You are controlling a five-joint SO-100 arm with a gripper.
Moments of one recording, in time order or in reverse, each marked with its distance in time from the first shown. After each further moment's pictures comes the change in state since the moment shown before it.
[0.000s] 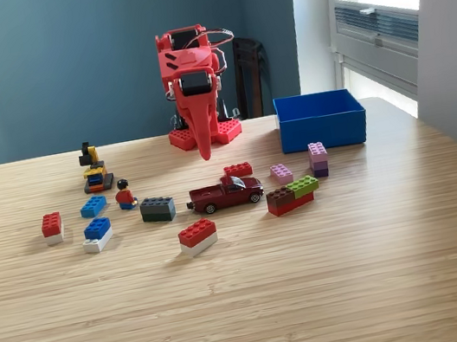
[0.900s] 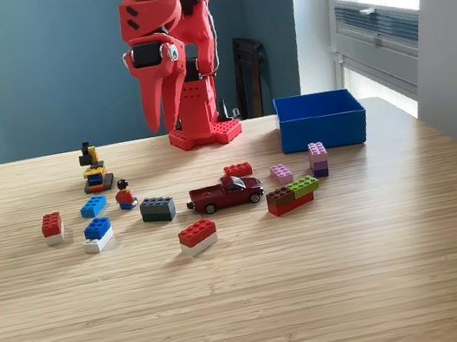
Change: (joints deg) arm 15.8 -52.8 -47.0 24.5 12.6
